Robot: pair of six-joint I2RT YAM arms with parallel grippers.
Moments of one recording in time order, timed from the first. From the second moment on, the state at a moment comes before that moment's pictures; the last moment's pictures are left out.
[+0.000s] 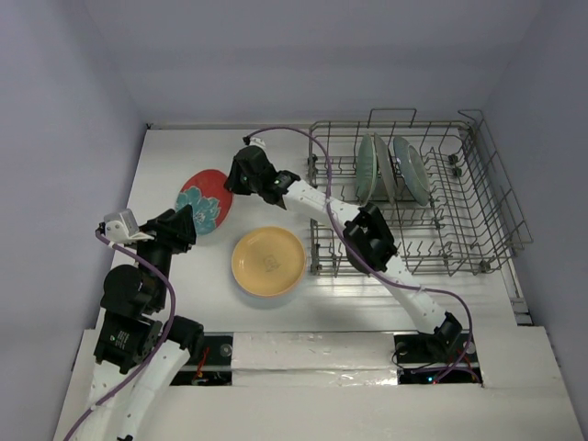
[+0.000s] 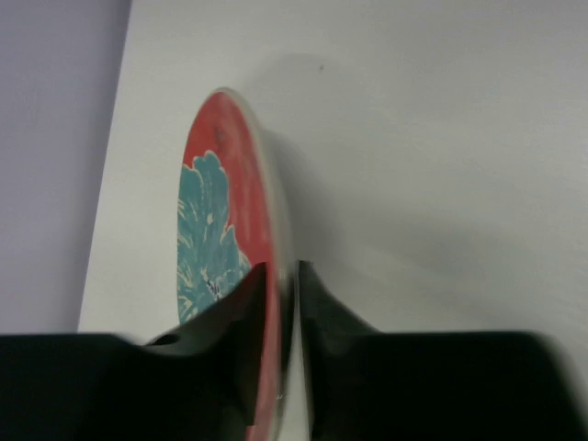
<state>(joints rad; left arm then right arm) -0.36 0.26 0.70 -0.30 -0.33 -0.43 0.86 2.58 2.39 -0.29 0.10 0.75</state>
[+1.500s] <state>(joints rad) -0.36 0.26 0.70 -0.30 -0.35 -0.43 0.61 1.41 1.47 -0.33 0.55 0.33</state>
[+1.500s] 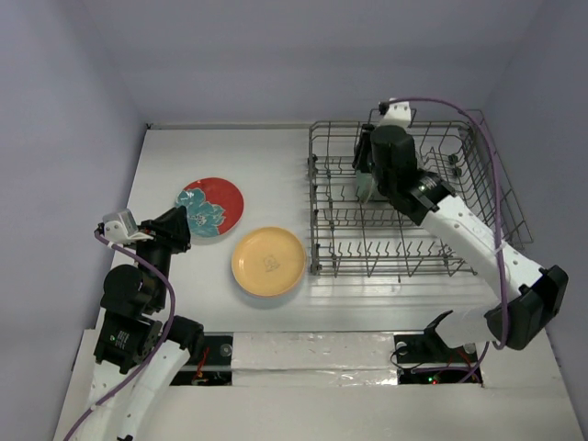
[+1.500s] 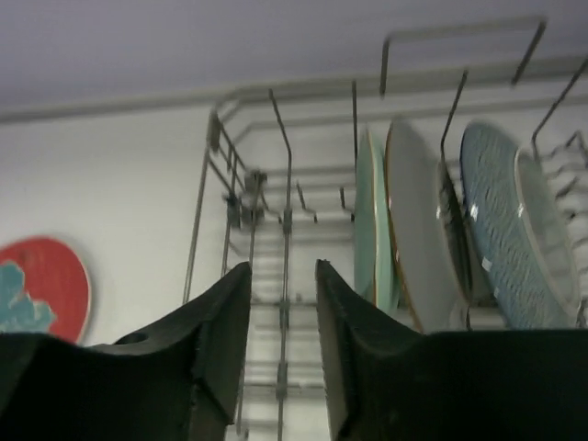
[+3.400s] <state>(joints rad) -0.34 0.27 0.70 -0.29 -0.31 -0.43 0.51 1.38 1.14 -0.24 0.46 0.46</state>
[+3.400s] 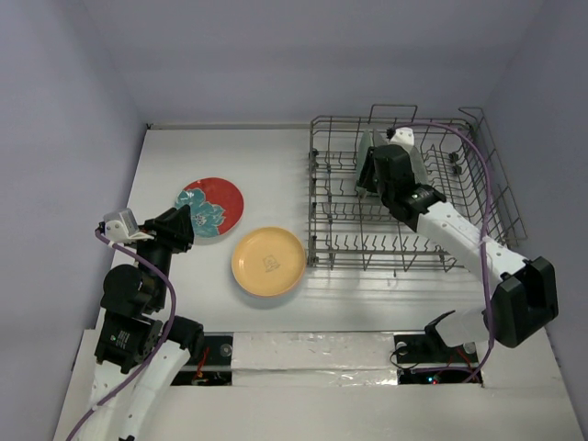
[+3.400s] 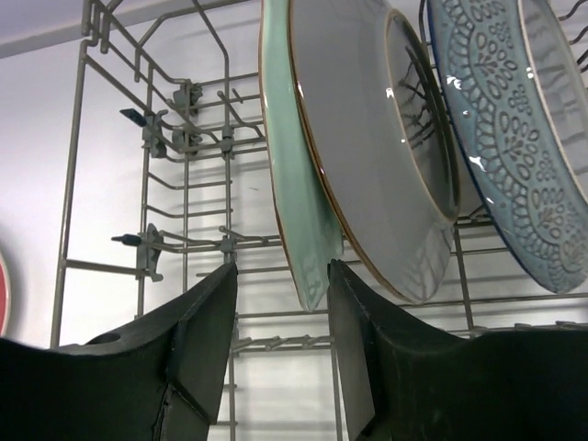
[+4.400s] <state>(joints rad) -0.34 0.27 0.70 -0.29 -0.31 -0.43 0.58 1.58 1.24 -0.23 0.81 0.25</state>
